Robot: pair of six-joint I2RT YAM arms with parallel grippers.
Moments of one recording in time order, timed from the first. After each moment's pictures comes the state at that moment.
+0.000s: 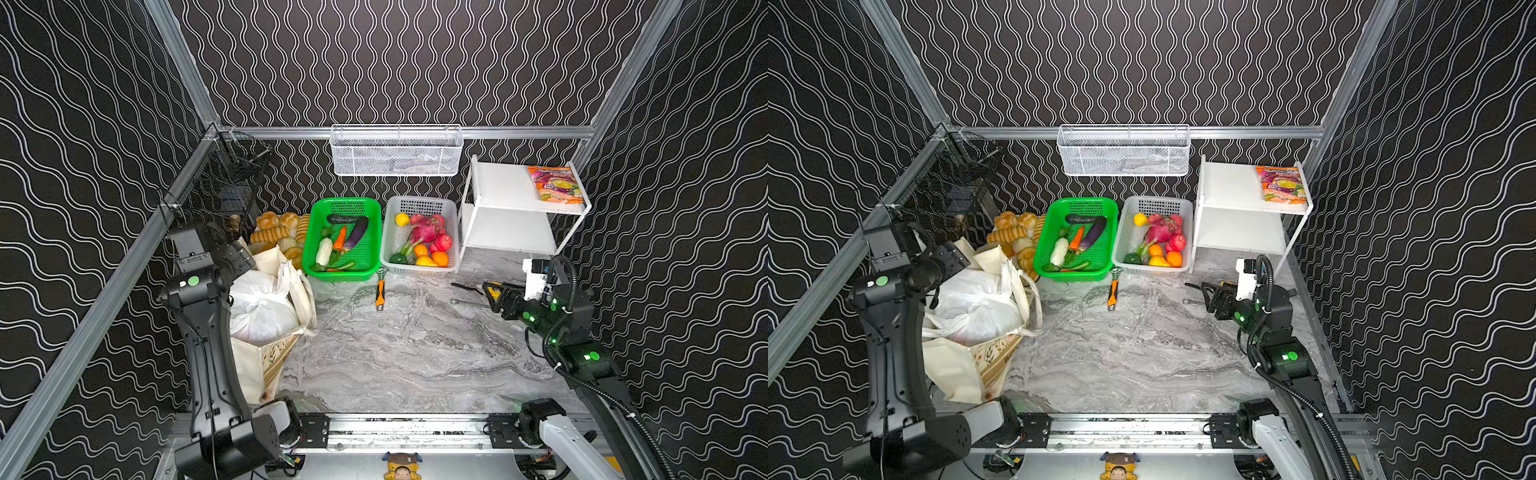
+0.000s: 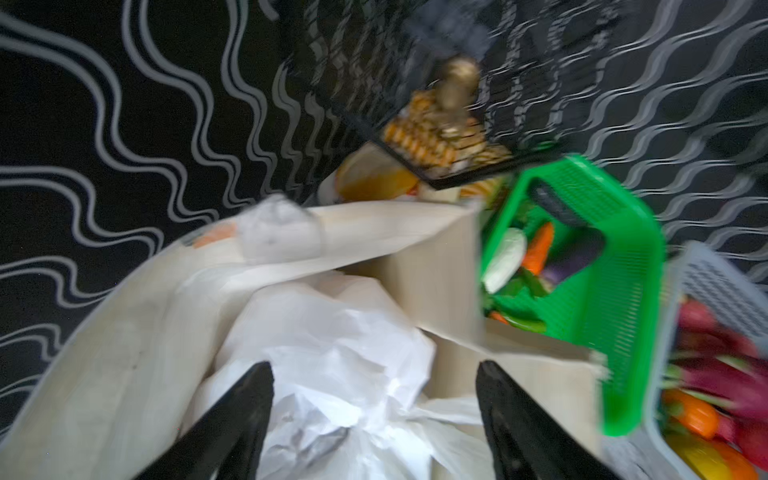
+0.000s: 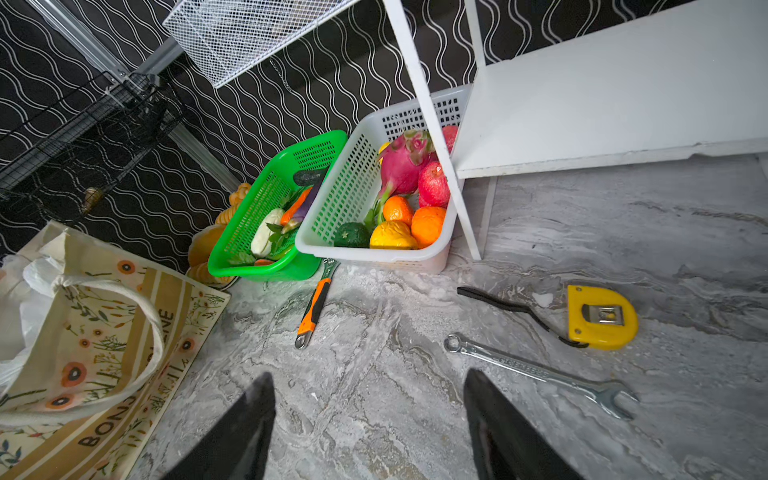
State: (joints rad) left arm 0.34 1.13 1.46 -0.96 0.05 -0.30; right arm 0.18 0.68 0.72 -0.35 -0.28 0.37
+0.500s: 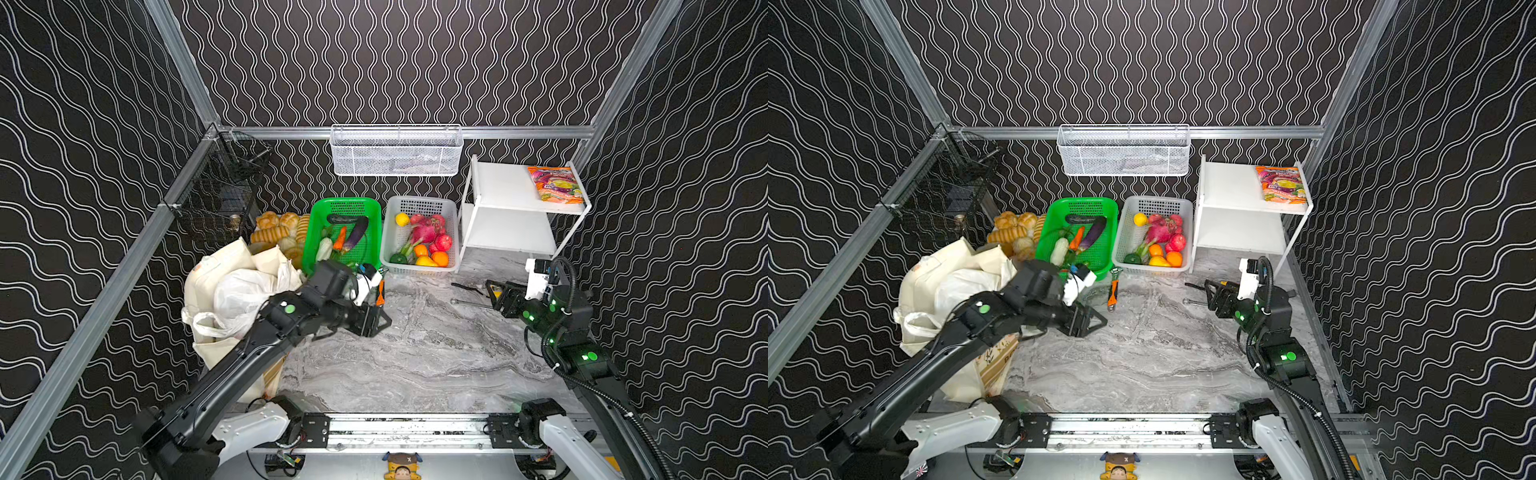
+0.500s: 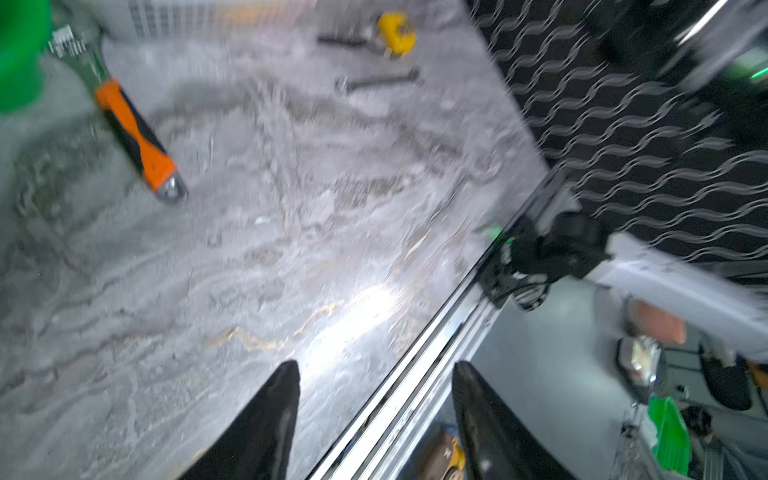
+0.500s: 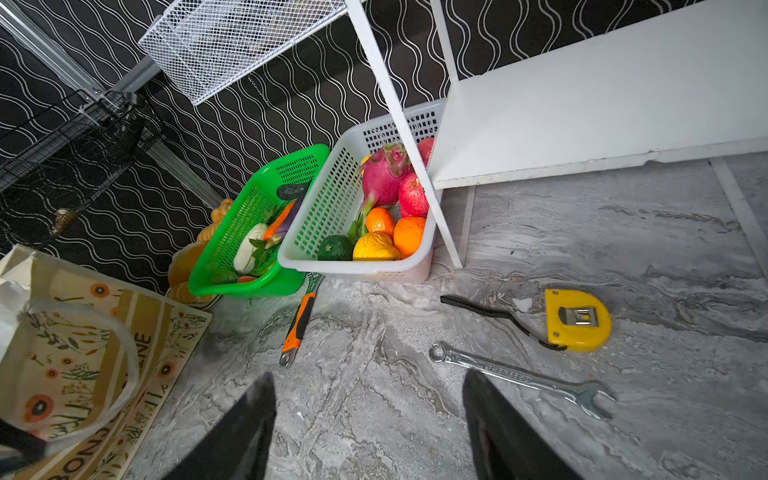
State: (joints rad) left arm -0.67 1.13 1.10 -0.93 0.30 -0.31; right arm 0.18 0.70 0.70 -0.31 -0.23 0.41
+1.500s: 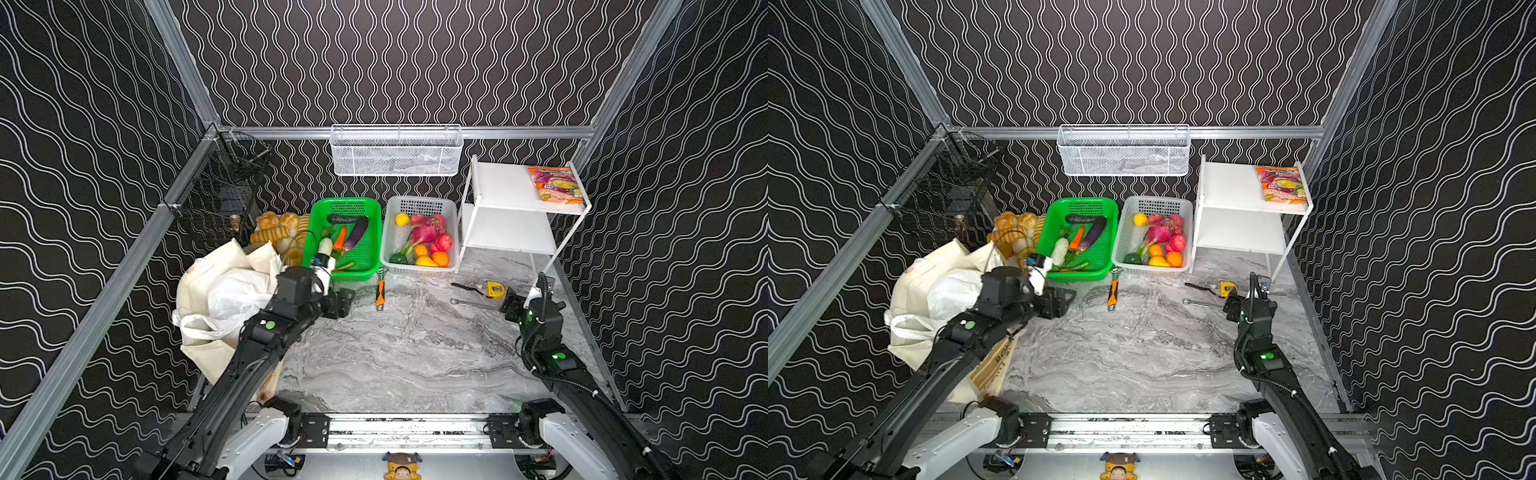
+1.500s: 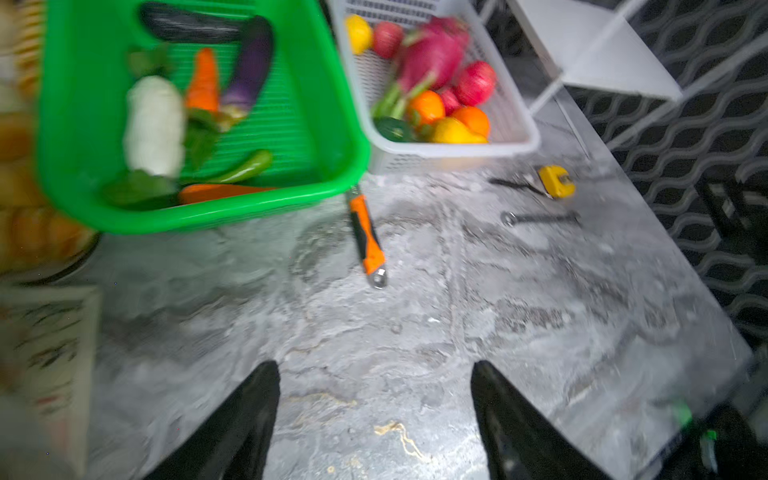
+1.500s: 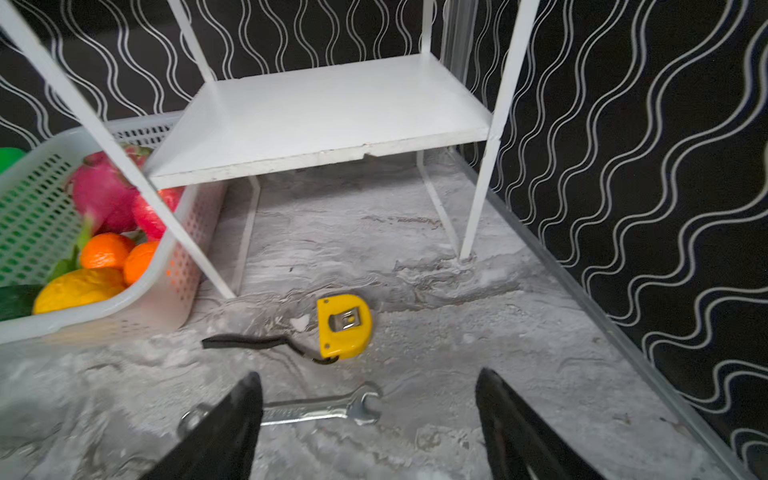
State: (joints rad) left arm -0.38 0.94 0.85 -0.53 0.15 -0.21; right arm 0.18 0.81 0.39 0.07 0.40 0.20
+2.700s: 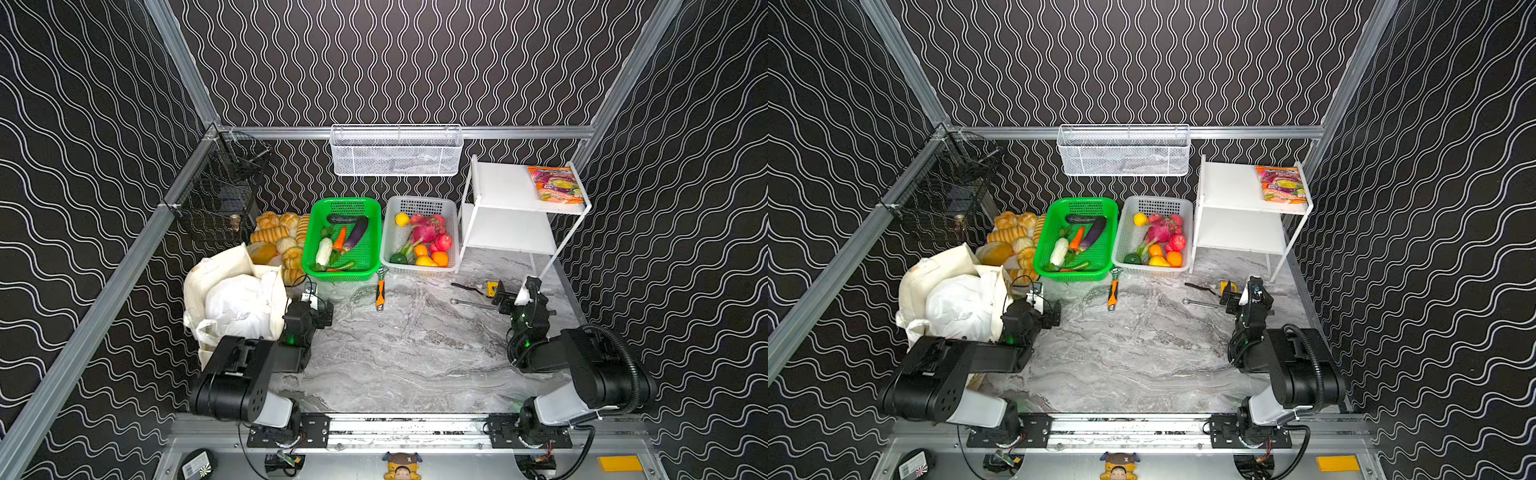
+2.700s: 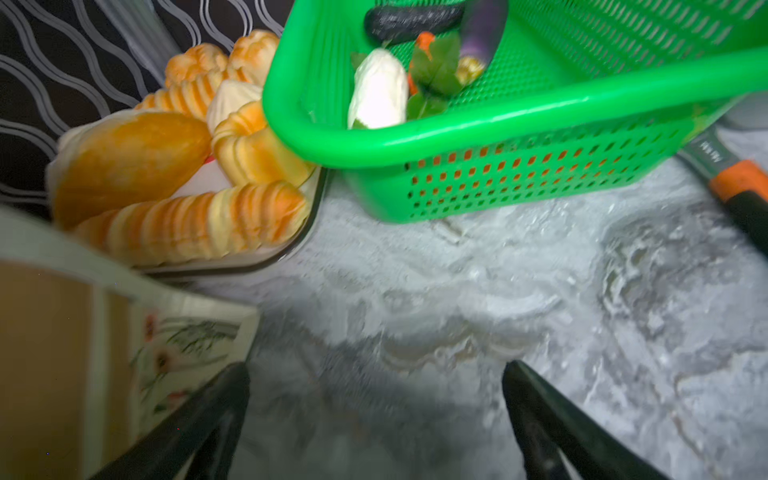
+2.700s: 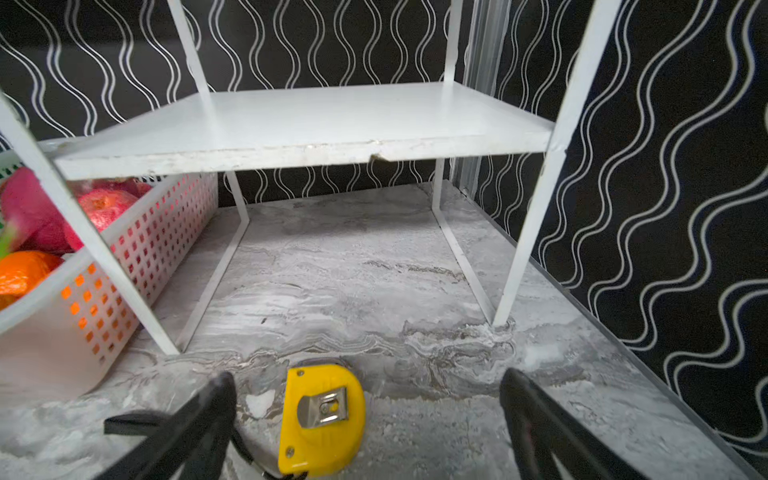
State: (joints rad) left arm -0.13 1.54 0.25 0.90 -0.16 0.12; right arm 0.03 1.55 0.21 1.20 0.23 0.05
